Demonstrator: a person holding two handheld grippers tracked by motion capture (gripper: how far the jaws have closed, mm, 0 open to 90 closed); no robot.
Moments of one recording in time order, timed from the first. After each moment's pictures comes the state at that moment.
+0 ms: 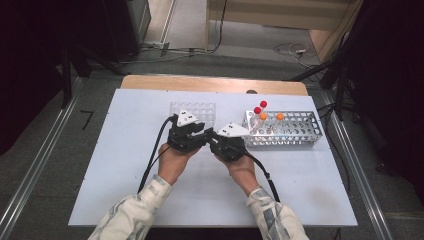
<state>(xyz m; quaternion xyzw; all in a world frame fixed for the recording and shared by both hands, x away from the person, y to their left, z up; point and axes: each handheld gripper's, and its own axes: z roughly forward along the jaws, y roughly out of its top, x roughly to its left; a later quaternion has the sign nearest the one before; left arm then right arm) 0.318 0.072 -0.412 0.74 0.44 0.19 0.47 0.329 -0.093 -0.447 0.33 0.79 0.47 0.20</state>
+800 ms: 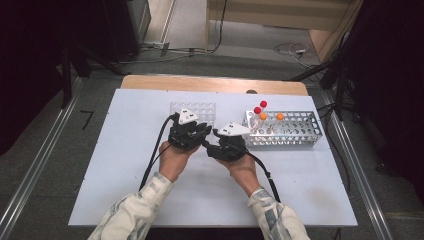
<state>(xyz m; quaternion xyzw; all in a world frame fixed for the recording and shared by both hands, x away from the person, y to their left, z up) 0.325 0.072 -0.408 0.74 0.44 0.20 0.47 0.332 -0.097 -0.448 0.33 0.80 0.46 0.17</state>
